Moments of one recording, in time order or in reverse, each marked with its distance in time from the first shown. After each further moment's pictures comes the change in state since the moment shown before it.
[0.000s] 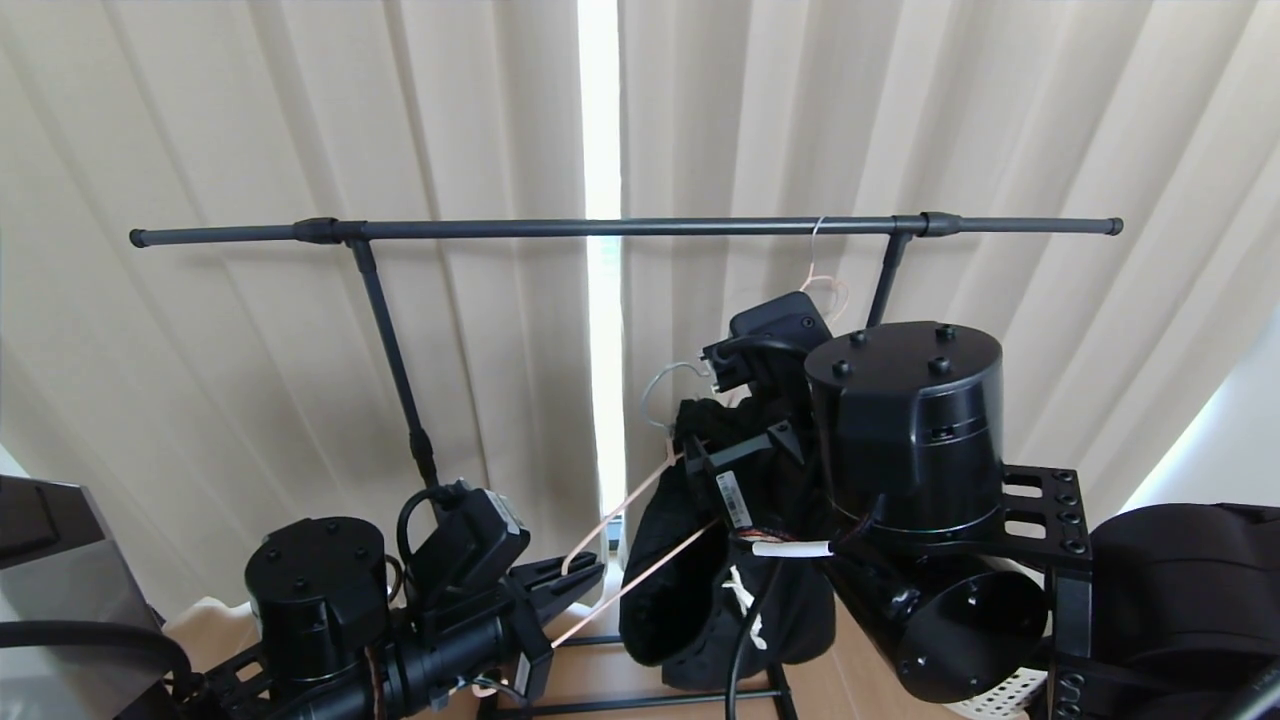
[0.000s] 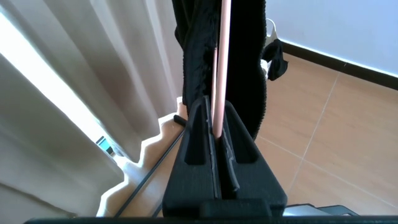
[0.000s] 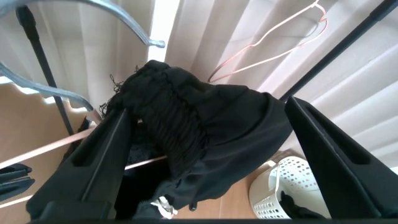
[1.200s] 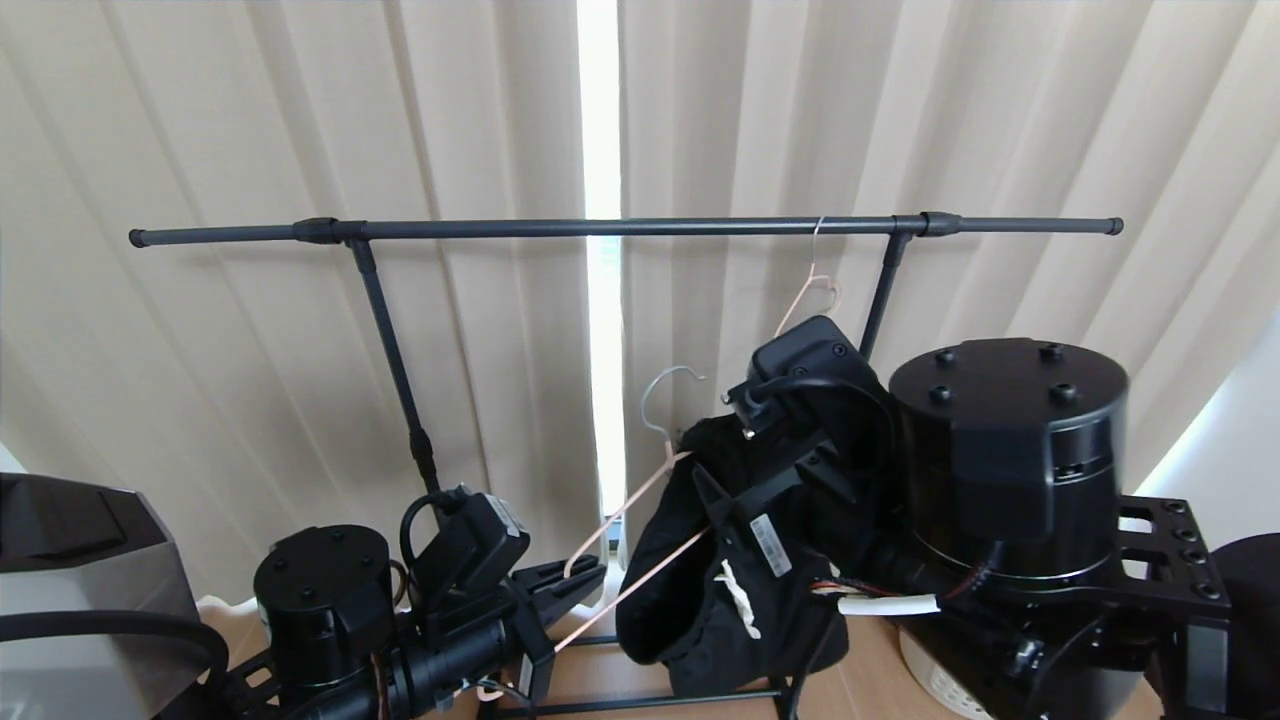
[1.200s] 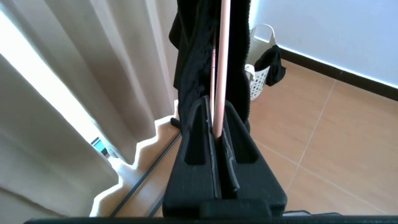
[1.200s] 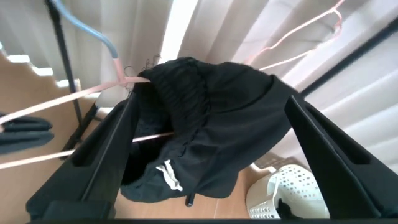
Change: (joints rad) left arm 0.003 0.051 0.019 -0.080 -0.008 -0.026; right arm 0.010 -0.101 0.105 0.011 0.134 -0.087
